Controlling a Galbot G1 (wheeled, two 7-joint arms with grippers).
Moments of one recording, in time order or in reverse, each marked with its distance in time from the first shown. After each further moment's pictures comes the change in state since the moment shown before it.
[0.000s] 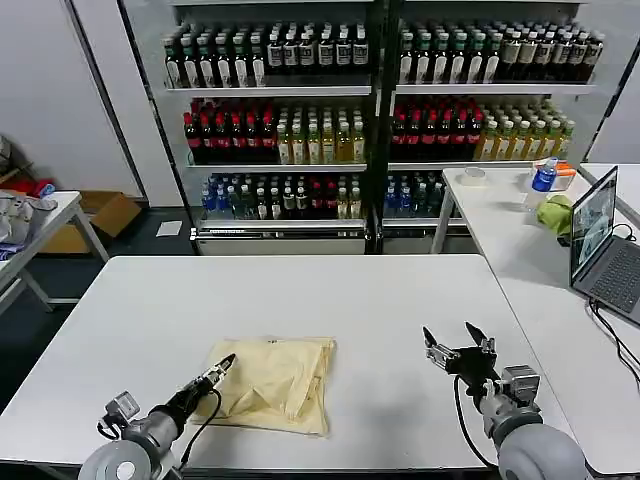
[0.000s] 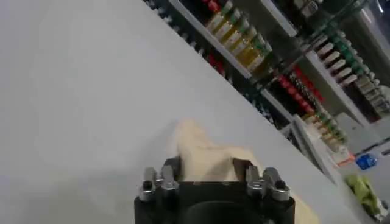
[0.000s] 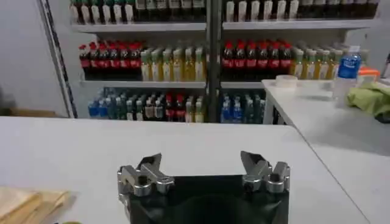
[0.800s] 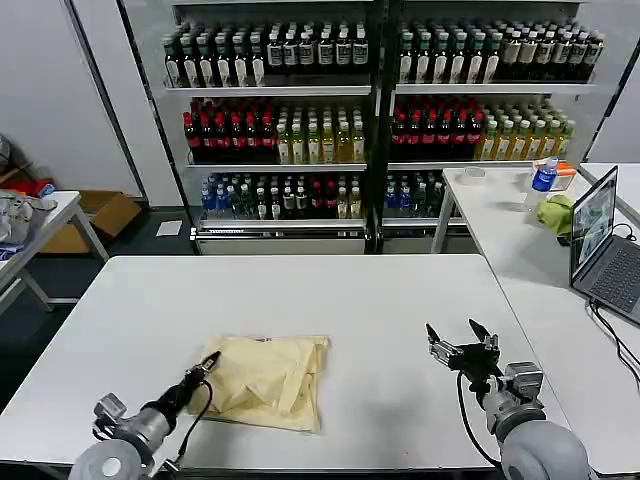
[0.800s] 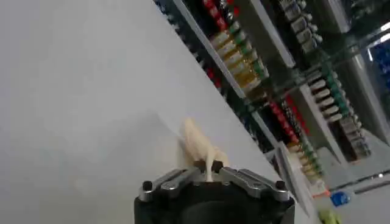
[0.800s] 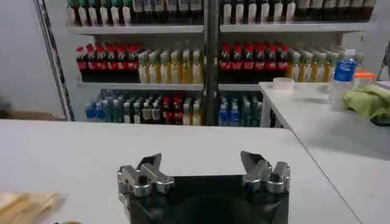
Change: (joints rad) left arm -0.008 -0.032 -0.083 0.007 -0.180 -0.012 -0.006; right arm 0.011 -0.013 0.010 -0.004 0.016 -0.002 0.005
